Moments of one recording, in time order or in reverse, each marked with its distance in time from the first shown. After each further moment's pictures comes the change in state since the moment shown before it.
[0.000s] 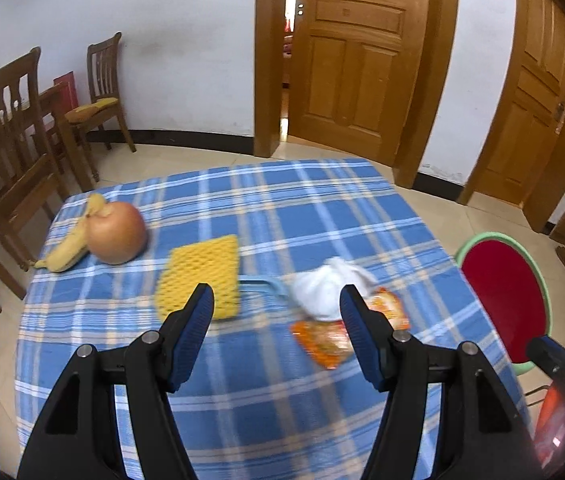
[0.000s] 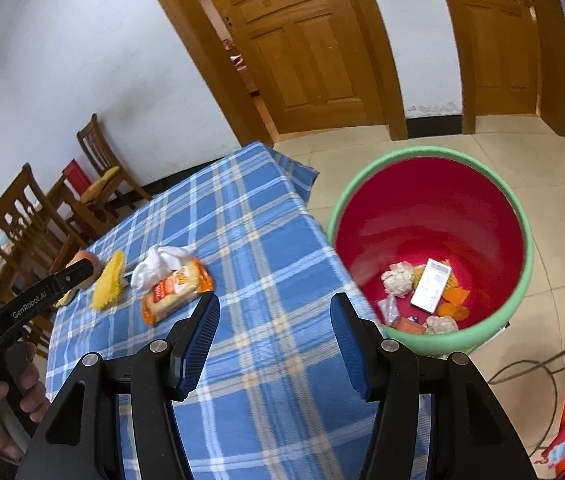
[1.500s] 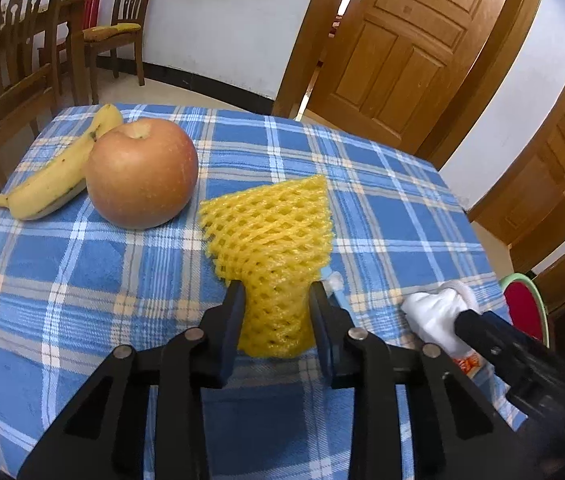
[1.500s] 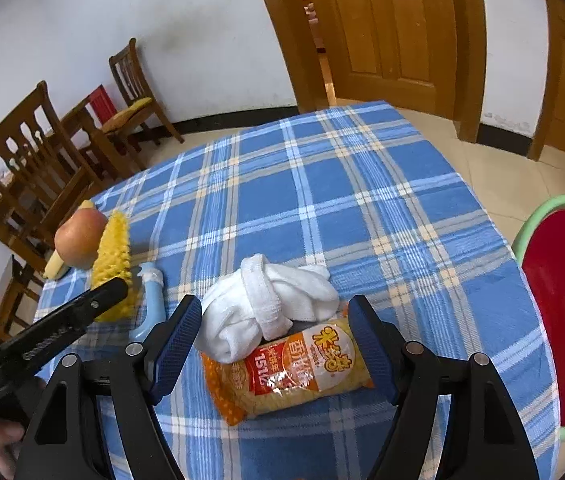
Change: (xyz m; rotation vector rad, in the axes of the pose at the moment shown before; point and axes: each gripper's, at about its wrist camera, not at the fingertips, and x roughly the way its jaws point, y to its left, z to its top) left arm 0.086 0.104 -0.006 -0.238 0.111 -0.105; right arm 0.146 0.129 0.026 -0.205 0.149 0.051
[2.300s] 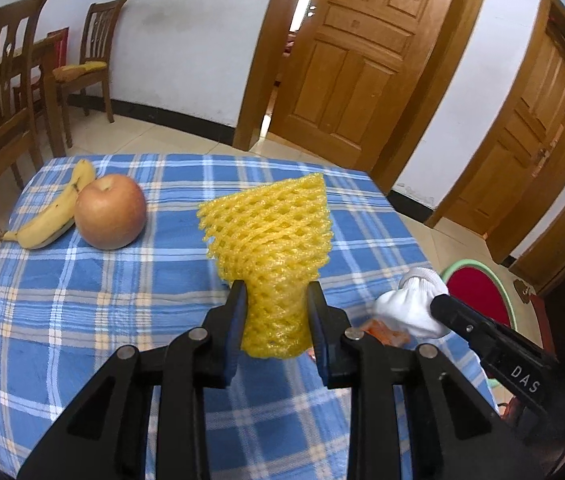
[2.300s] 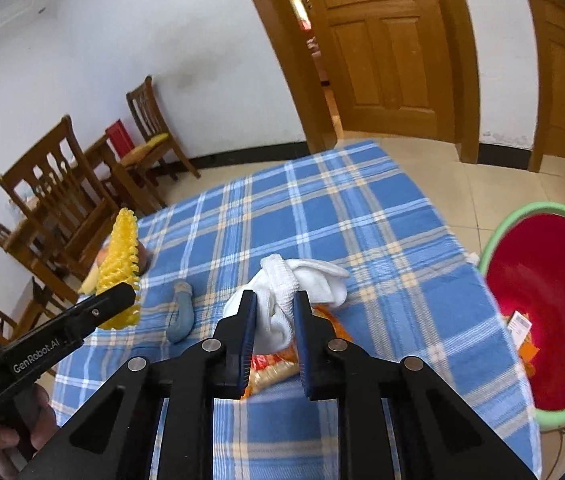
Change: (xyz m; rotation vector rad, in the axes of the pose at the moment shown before) left arm -0.064 -0.055 -0.012 0.117 -0.080 -0.082; right arm -0.075 -0.022 -0.015 0.053 -0.146 0.069
